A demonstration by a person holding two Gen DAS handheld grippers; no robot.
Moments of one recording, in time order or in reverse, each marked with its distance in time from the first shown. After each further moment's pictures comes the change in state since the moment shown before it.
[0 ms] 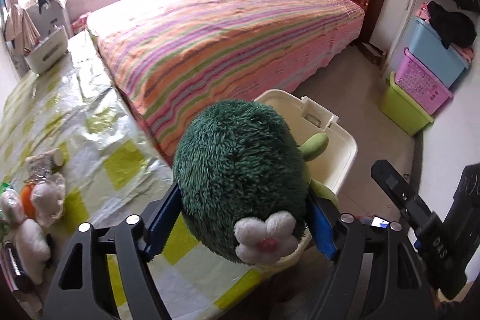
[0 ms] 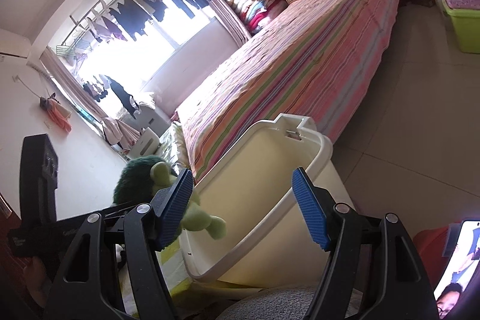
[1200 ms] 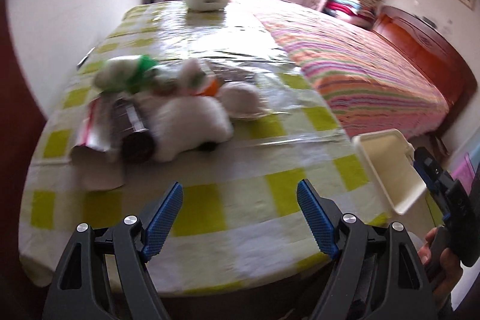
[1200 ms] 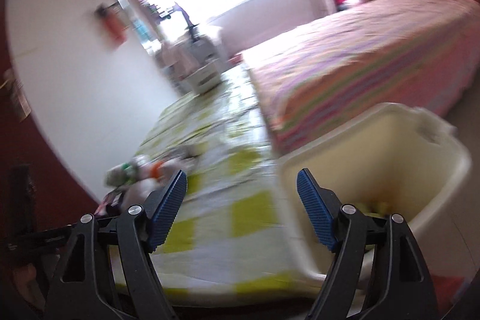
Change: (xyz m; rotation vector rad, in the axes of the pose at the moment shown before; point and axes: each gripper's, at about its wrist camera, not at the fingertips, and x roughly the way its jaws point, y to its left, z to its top) left arm -0.123 0.179 -0.156 -0.535 -0.145 0.295; right arm 0.066 0.156 -0.053 -0.402 0.274 0.276
